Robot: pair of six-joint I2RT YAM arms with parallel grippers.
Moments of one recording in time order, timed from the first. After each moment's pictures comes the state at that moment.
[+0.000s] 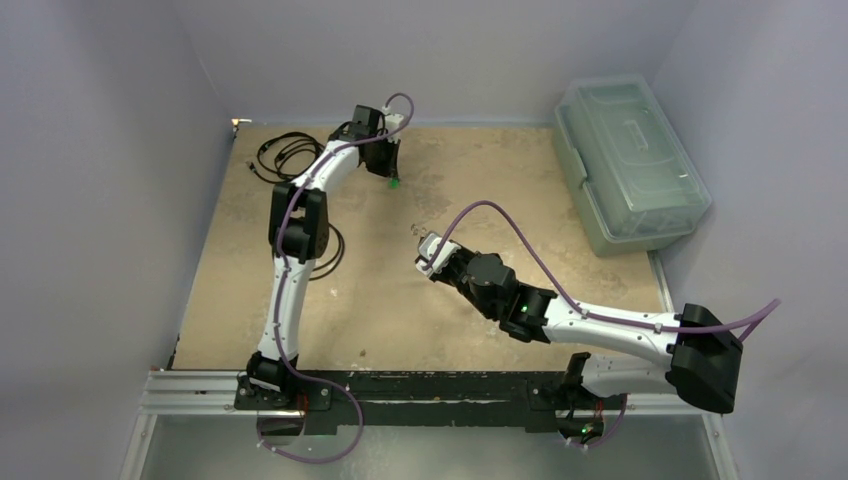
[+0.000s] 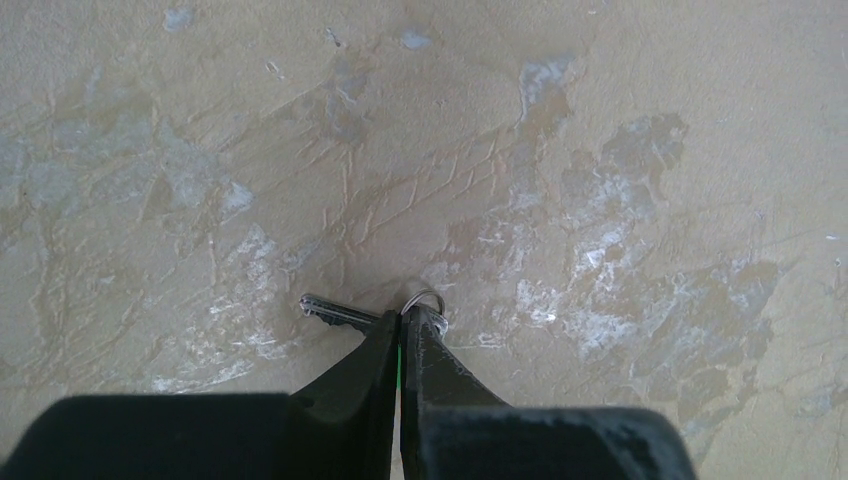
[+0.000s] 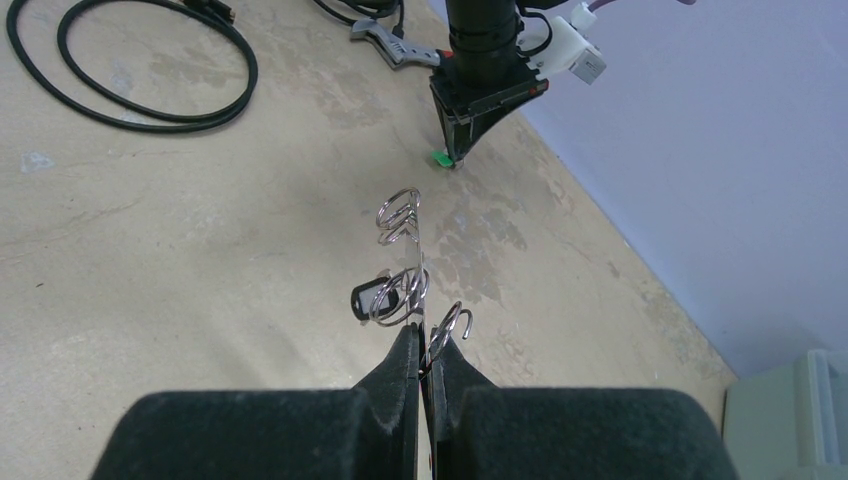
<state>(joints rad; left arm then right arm) -0.27 2.54 2.23 -0.60 0.32 0.06 1.09 1.18 0.66 0.33 0.45 -0.44</state>
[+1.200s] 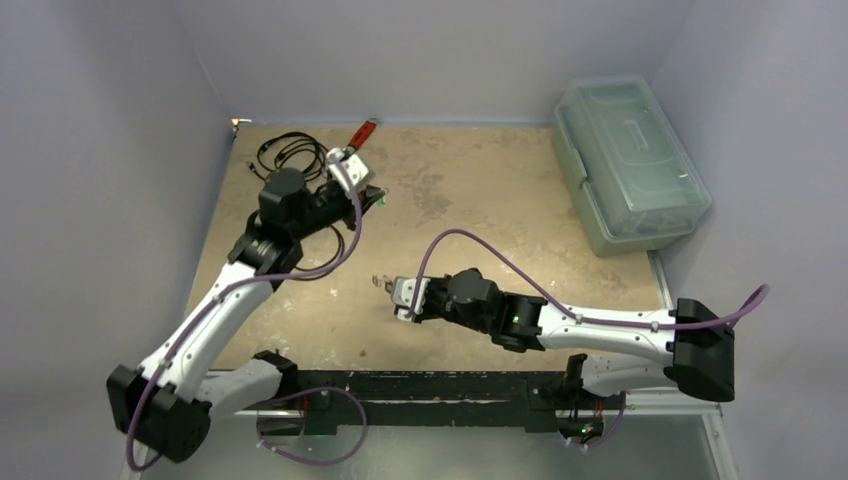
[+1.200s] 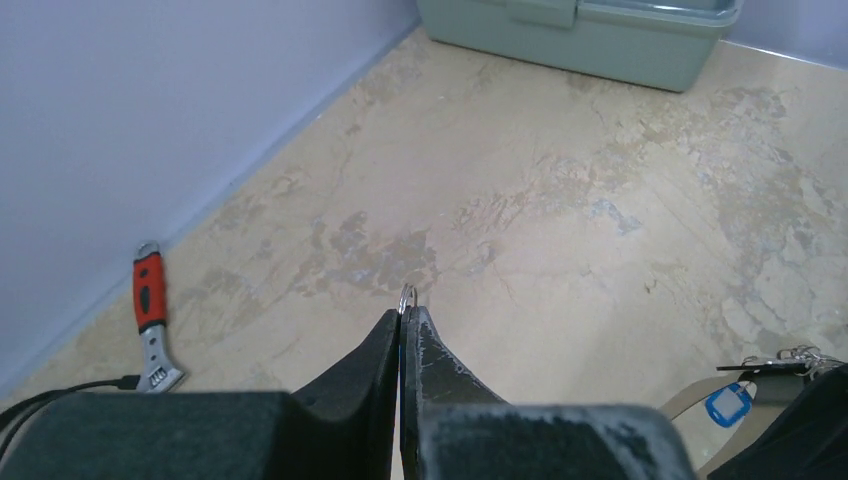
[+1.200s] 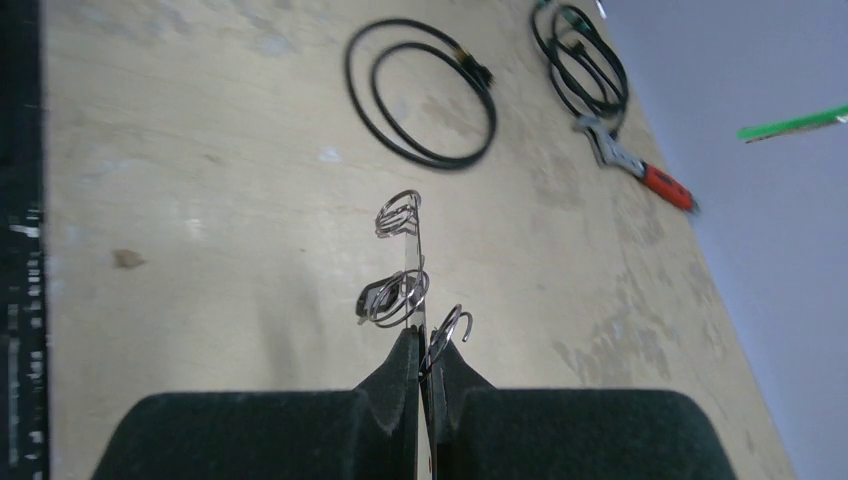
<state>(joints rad) -0.42 1.13 1.03 -0.11 0.44 0.23 1.21 1.21 0.71 0.20 0.19 -0.49</state>
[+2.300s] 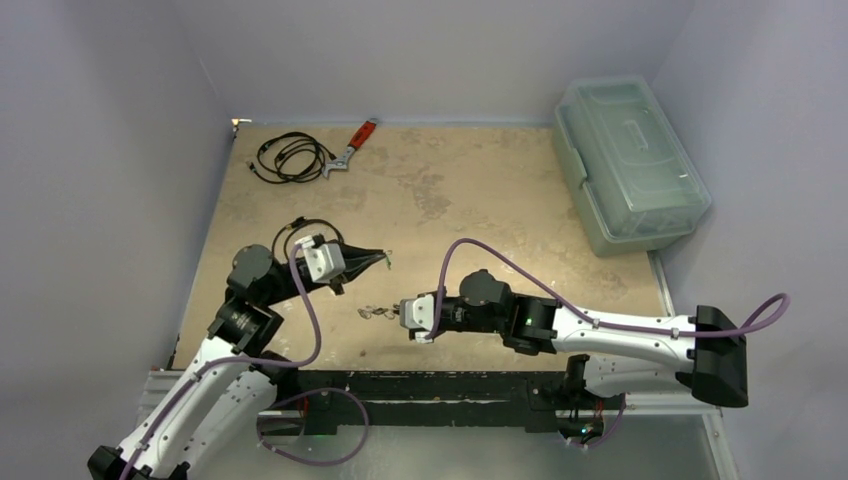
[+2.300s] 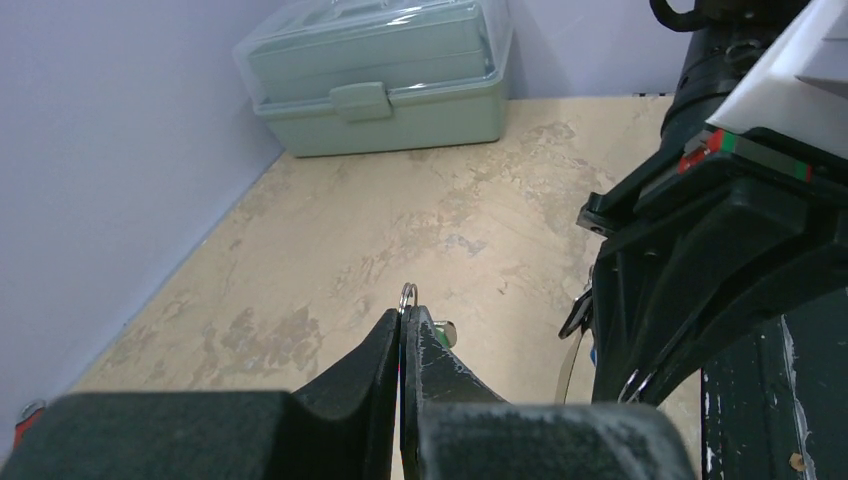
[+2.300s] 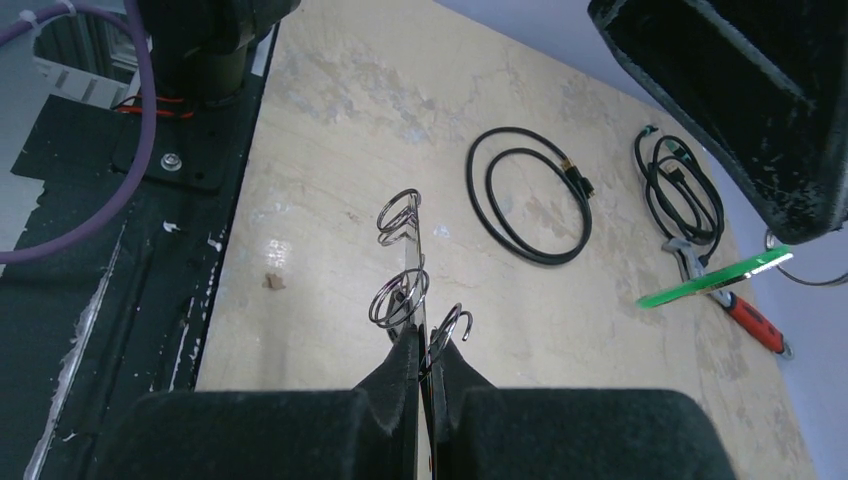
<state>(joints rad) -0.47 0.61 0.58 0.11 0.72 0.19 1.24 1.12 0.71 0.15 -0.14 -0.54</state>
